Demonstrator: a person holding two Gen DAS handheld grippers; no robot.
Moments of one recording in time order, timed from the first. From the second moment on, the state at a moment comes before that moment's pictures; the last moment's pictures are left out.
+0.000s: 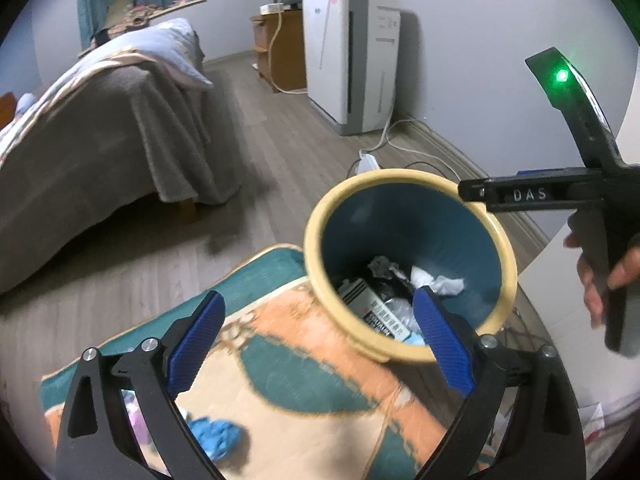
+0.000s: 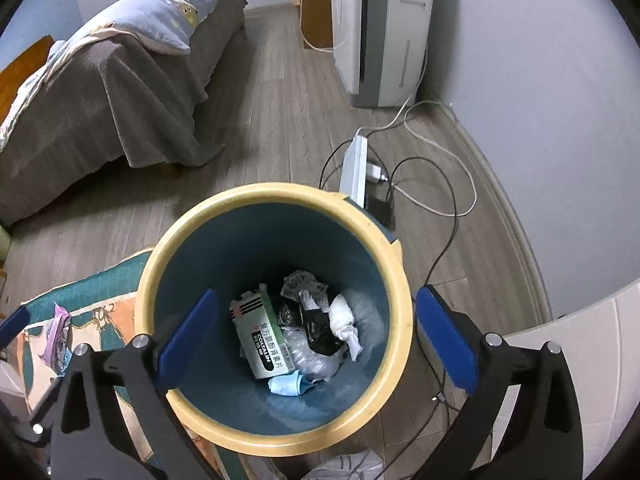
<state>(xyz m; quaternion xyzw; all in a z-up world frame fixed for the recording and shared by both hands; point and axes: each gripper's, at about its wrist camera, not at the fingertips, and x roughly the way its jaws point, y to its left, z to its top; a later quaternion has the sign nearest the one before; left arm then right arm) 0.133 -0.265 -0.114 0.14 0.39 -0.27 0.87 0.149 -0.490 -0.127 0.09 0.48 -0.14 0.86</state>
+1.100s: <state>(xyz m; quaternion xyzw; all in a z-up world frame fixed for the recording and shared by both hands) 0.102 -0.002 -0.097 0.06 0.42 -0.05 0.90 0.151 -0.218 -0.118 -0.07 0.47 0.06 0.88</state>
